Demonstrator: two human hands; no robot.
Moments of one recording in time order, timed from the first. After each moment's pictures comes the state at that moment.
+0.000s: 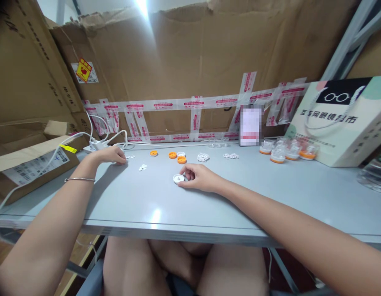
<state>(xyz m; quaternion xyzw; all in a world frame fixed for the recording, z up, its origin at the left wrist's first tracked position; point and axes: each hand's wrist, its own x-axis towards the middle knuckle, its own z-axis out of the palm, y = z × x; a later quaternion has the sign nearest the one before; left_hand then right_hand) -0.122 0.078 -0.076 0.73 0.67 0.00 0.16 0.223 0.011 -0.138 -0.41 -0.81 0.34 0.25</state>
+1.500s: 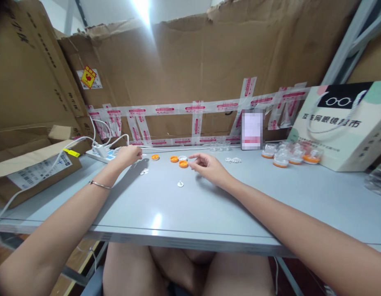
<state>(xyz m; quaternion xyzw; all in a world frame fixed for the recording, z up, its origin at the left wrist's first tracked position) -0.063 0.089 -0.091 0.74 0.64 0.01 -0.18 0.237 0.025 -0.128 -0.44 -0.70 0.37 0.42</state>
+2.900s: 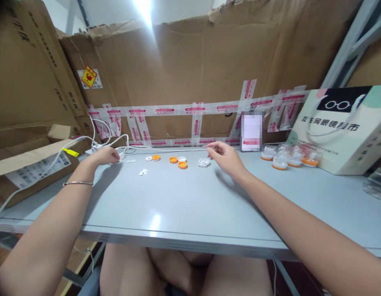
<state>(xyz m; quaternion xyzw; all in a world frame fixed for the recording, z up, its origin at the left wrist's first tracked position) -0.144 0.087 -0.074 0.71 0.71 0.00 -0.05 0.270 0.045 -0.116 -0.47 -0.66 0.26 0.52</state>
